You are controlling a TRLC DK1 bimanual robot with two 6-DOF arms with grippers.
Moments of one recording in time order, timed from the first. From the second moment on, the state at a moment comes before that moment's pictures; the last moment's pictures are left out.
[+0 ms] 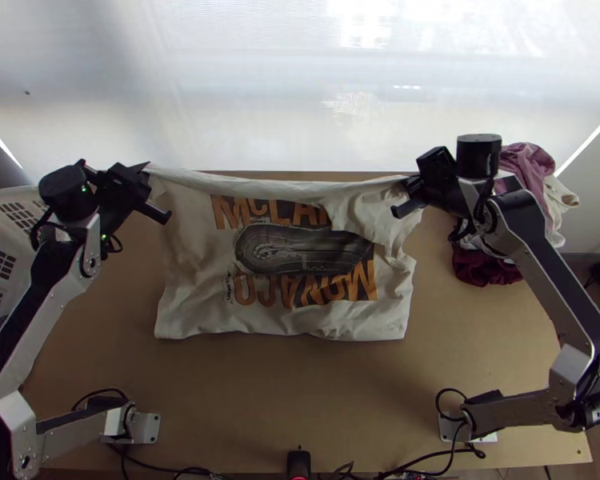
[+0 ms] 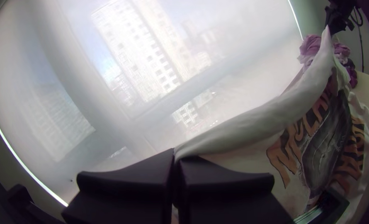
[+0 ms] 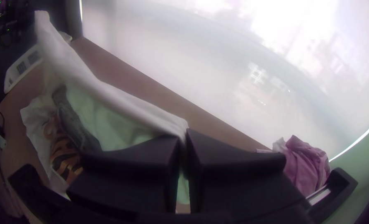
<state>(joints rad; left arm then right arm) -0.05 1.29 1.14 -0.01 0.11 0.58 0.29 1.53 1.52 -0.59 -0.10 -0.30</state>
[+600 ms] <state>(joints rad) -0.09 1.75 1.37 0.25 -0.09 0.60 0.24 1.82 1.64 -0.32 0.03 -0.35</state>
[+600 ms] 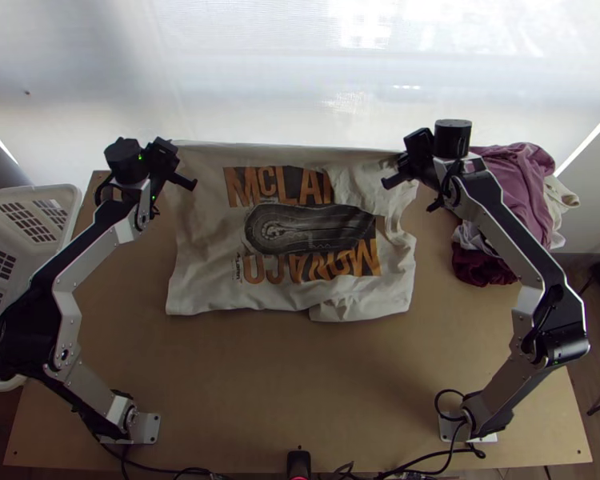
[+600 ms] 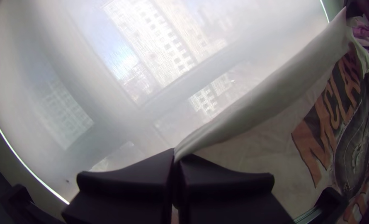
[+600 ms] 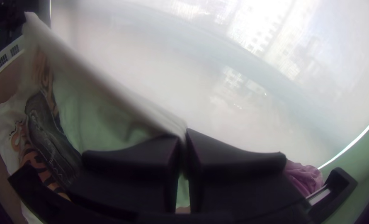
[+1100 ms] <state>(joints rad) -0.14 1.86 1.25 0.35 -0.14 0.67 0.27 1.92 1.55 -0.29 0.06 -0.39</state>
